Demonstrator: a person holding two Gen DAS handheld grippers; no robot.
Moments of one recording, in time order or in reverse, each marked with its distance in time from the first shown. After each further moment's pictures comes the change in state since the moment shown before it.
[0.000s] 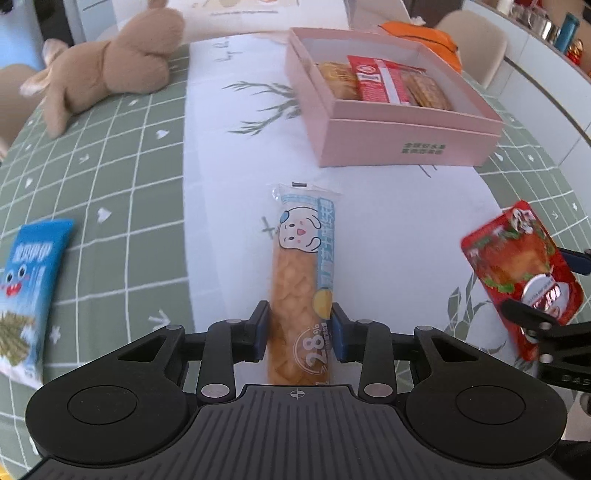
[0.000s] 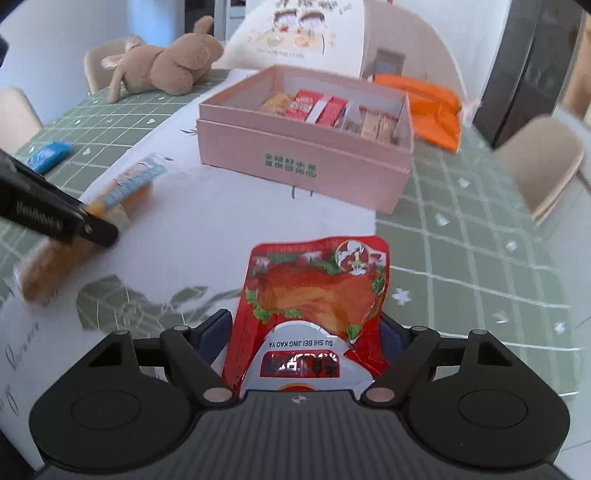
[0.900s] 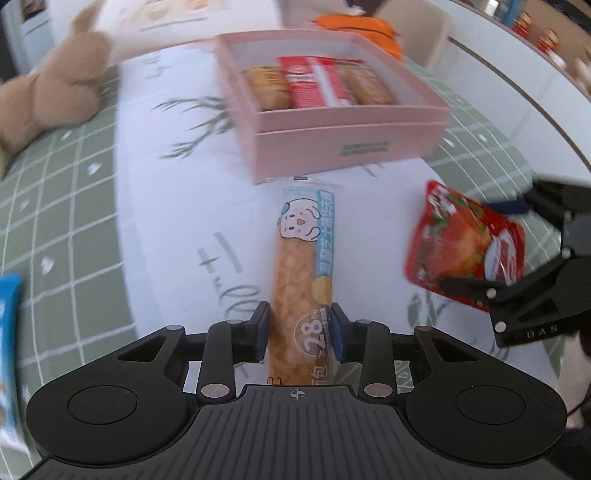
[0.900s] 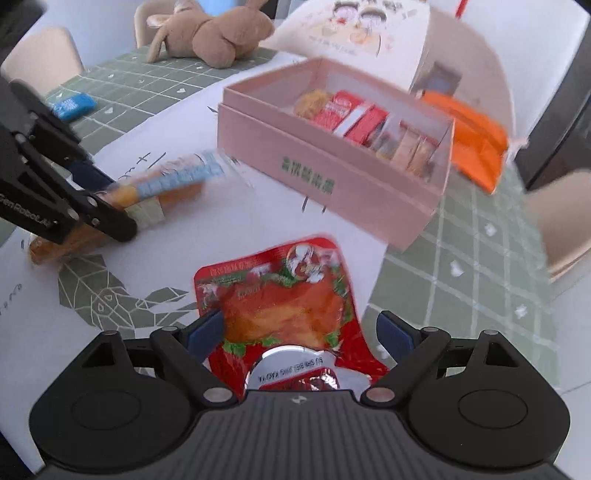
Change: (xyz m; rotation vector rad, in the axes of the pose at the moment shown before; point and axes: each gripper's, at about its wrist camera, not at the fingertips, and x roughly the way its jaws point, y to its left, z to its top) left arm 0.013 -0.020 0.017 0.107 0.007 -0.127; right arm 0.038 -0.020 0.040 -0.139 0.094 0.124
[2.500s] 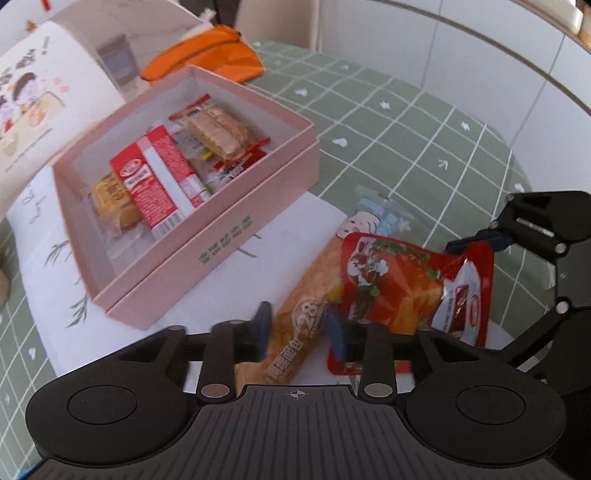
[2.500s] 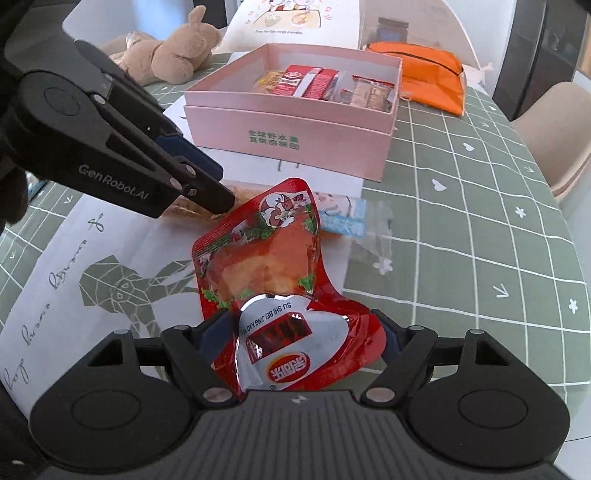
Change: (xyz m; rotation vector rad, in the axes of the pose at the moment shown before) left arm 0.038 -0.104 0.080 0.483 0.078 -0.058; right arm -0.024 -0.020 -0.044 0.201 0.008 0.017
